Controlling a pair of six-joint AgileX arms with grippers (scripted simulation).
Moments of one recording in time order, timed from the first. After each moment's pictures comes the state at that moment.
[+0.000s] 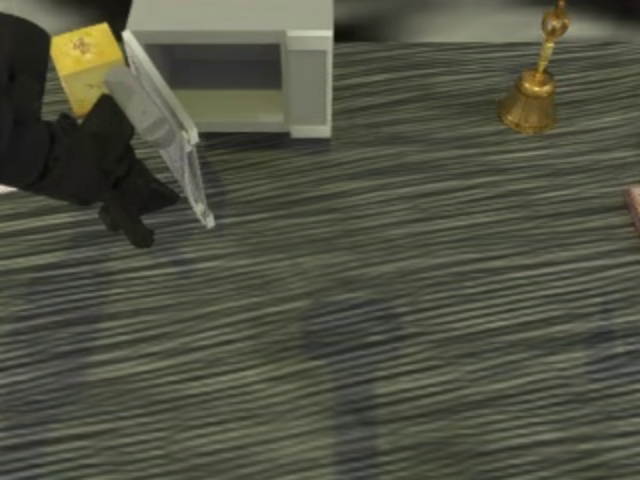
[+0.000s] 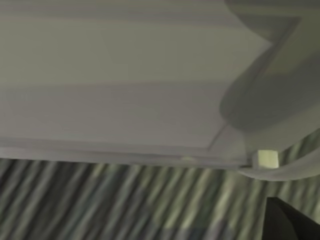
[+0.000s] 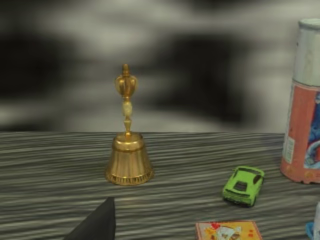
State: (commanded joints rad) left arm -0.10 1.77 1.11 -0.45 0.56 0.77; right arm 0.00 0.00 0.00 0.00 0.00 0.00
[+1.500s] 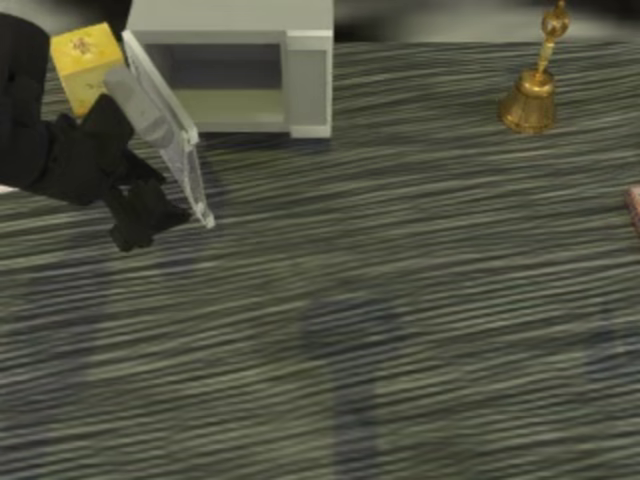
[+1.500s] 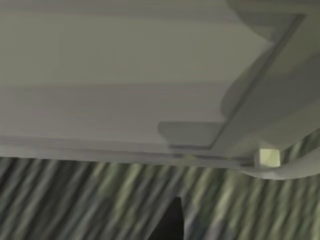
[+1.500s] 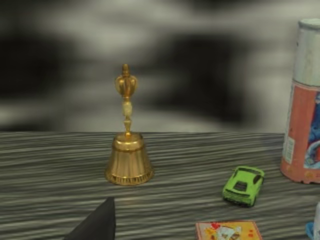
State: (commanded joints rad) left arm -0.10 1.77 1.11 -0.45 0.56 0.77; right arm 0.00 0.00 0.00 0.00 0.00 0.00
